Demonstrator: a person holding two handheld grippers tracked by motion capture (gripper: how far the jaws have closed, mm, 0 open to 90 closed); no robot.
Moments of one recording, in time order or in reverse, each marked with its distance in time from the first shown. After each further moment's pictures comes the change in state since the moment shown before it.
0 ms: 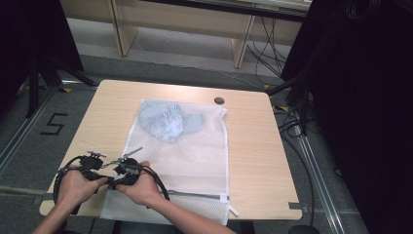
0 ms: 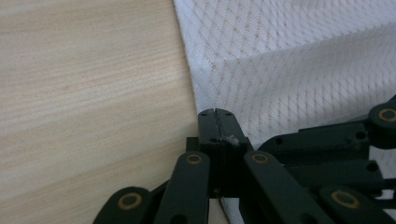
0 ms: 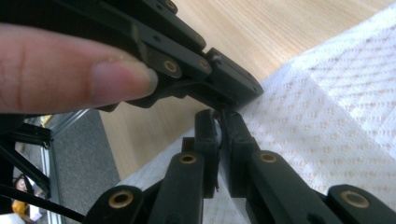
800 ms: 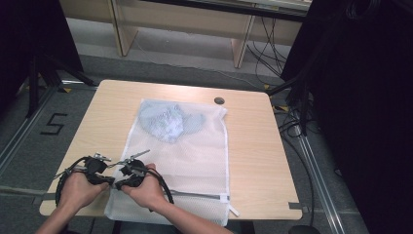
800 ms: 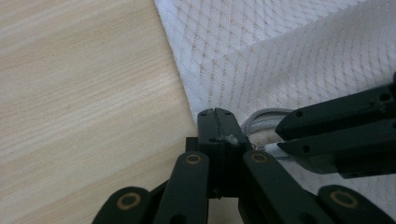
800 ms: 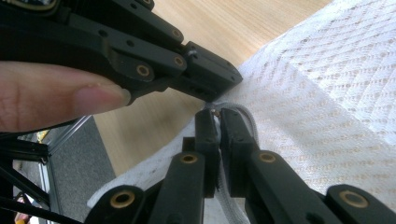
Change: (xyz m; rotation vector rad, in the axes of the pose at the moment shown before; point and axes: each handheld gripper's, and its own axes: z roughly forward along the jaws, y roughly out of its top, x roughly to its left) left arm -0.008 -0.001 0.000 -0.002 0.049 0.167; right arm -0.004 -0.011 -0.009 -0.033 -0.033 0.059
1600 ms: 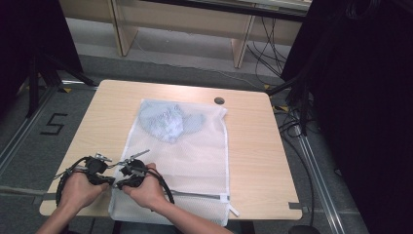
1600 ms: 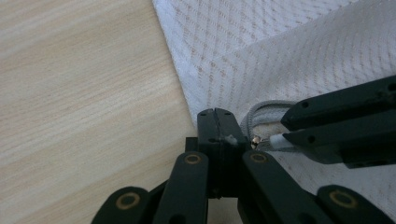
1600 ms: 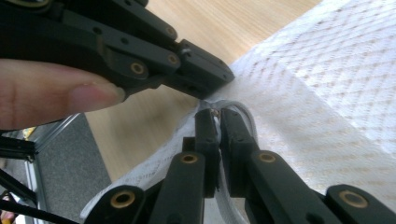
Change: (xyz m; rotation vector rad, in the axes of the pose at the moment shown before) left arm -0.002 0.000 -0.001 0.009 0.016 0.004; right arm 0.002 0.000 -0.003 0.011 -0.036 -0.010
